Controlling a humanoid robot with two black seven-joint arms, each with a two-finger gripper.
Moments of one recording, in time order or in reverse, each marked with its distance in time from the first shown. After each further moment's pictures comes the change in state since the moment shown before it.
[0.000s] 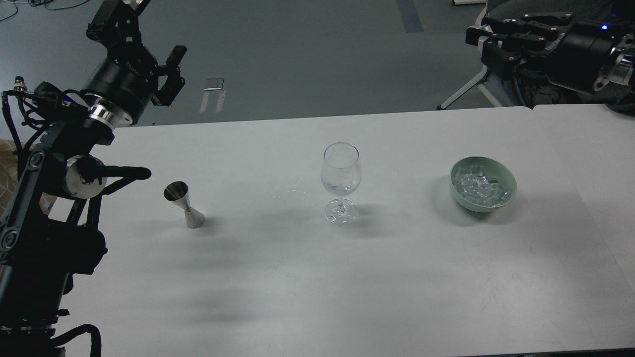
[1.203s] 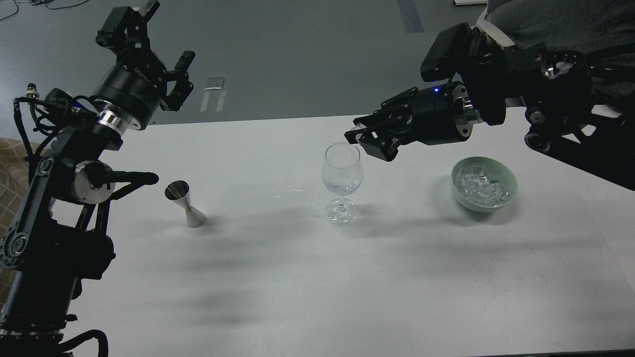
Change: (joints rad) left arm 0.024 -0.031 0.000 -0.015 0.002 0.000 0.000; right arm 0.330 0.266 -0.506 -0.065 0.126 0.175 0.013
